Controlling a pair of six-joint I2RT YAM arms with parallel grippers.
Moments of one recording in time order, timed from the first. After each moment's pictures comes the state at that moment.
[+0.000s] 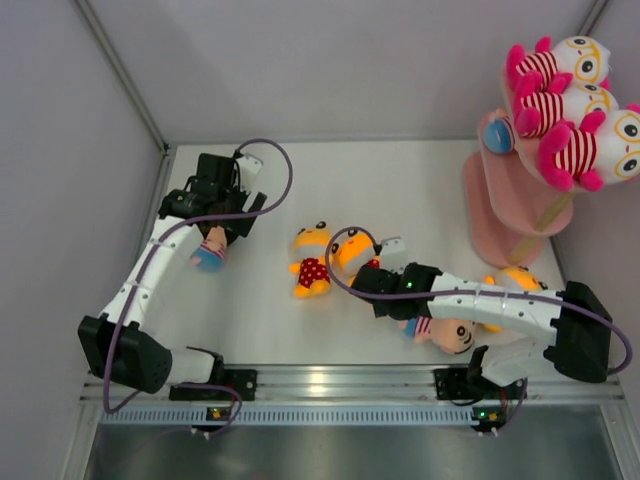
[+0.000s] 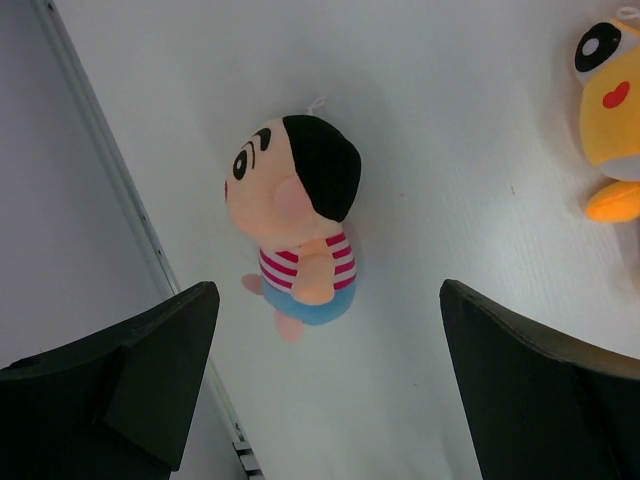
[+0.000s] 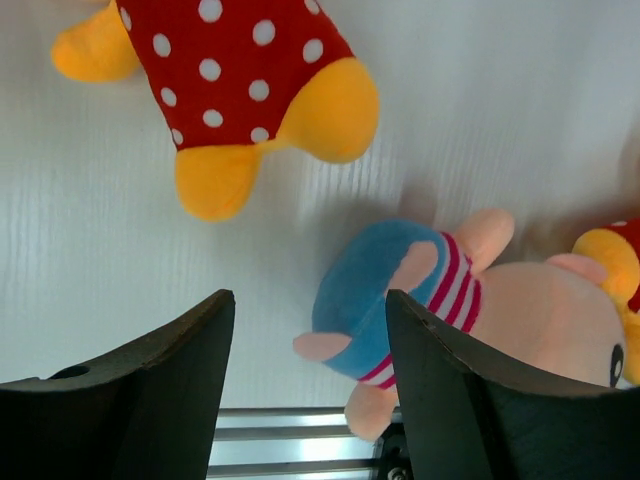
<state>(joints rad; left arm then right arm) -0.27 1.34 1.34 -0.83 -0.18 0.31 1.12 1.33 0.96 -0.95 0.62 0.84</state>
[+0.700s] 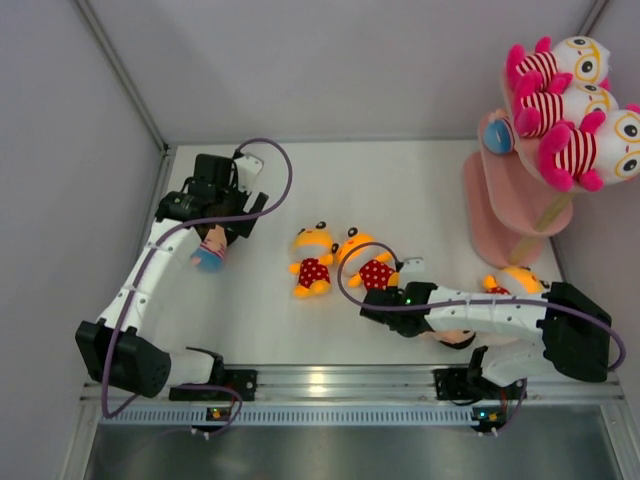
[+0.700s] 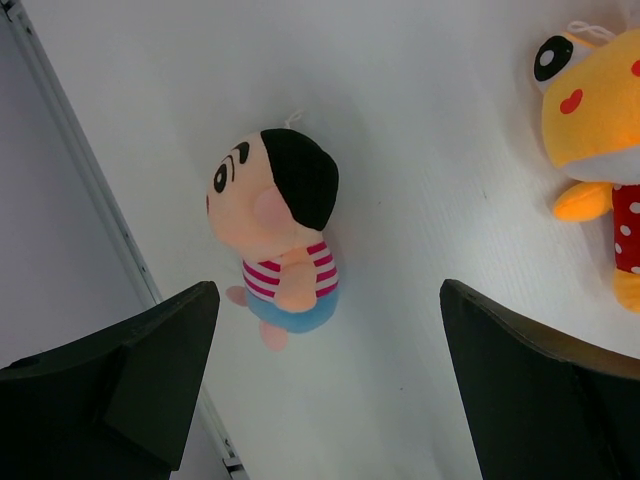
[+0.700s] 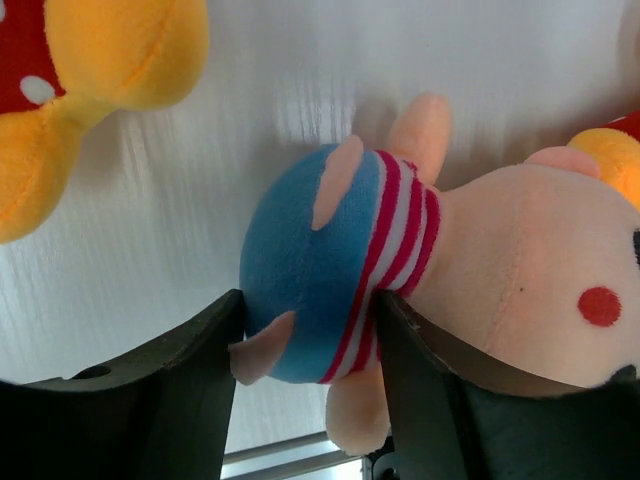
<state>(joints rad) -0.26 1.31 1.33 -0.83 -0.12 0.31 1.16 1.33 0.77 -0.99 0.66 1.14</state>
